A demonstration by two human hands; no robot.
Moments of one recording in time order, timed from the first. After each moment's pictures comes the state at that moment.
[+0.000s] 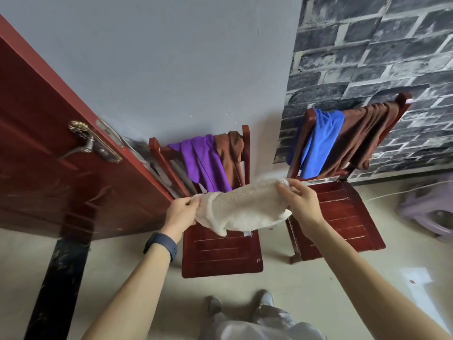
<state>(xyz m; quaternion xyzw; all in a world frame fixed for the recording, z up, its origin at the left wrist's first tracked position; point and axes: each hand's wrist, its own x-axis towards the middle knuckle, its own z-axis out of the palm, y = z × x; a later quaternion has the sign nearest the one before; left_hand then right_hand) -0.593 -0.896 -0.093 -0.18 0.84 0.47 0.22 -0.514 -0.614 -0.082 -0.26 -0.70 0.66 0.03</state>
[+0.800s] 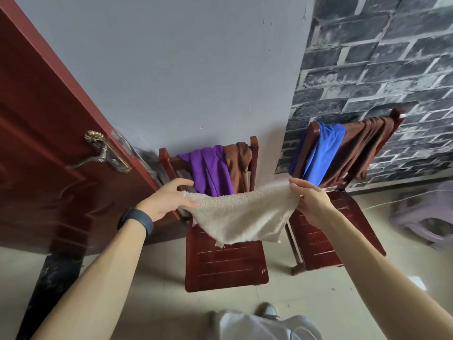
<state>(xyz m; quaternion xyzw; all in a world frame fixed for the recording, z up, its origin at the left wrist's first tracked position) -0.663 -0.955 -0.043 0.00 0.85 0.43 0.32 -0.549 -0.603 -0.096 -0.36 -0.56 0.74 -0.02</state>
